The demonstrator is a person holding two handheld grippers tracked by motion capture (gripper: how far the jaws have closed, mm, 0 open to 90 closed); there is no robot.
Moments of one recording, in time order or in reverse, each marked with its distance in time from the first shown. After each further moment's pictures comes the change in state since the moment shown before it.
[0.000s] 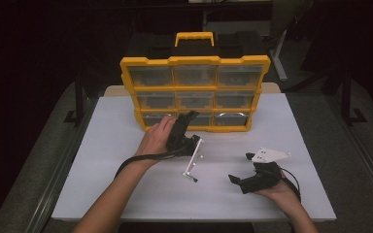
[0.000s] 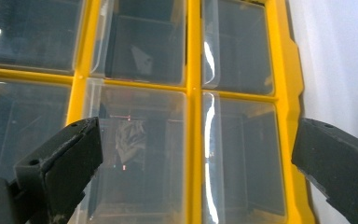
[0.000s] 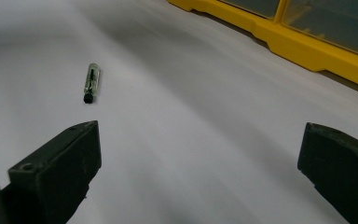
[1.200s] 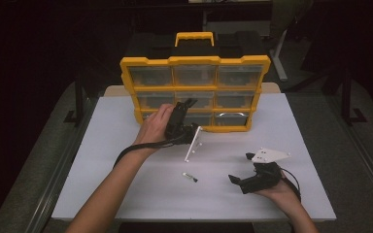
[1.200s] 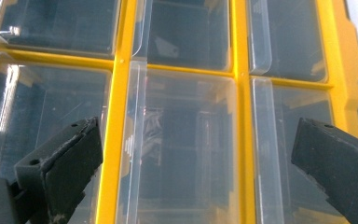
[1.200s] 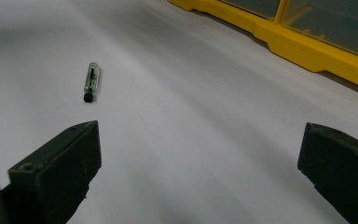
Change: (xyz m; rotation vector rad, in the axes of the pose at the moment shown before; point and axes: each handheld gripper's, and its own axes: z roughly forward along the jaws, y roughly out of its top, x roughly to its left) left arm 0.026 -0.012 0.013 0.023 0.058 0.014; right arm 0.000 0.000 0.000 0.000 -0.001 -0.010
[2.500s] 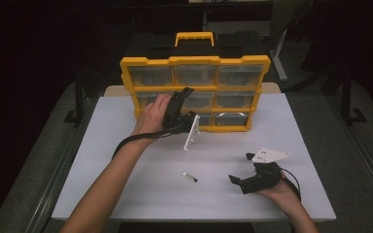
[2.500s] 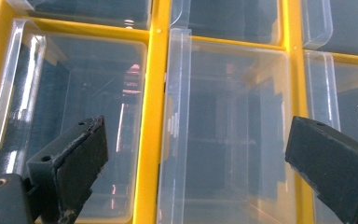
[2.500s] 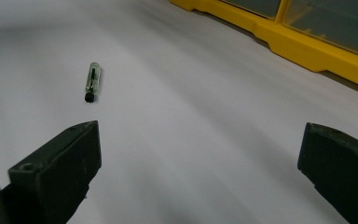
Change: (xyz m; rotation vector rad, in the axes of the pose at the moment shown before) left arm 0.019 -0.012 0.012 0.042 0.052 0.011; right arm 0.000 0.000 0.000 0.001 0.004 0.003
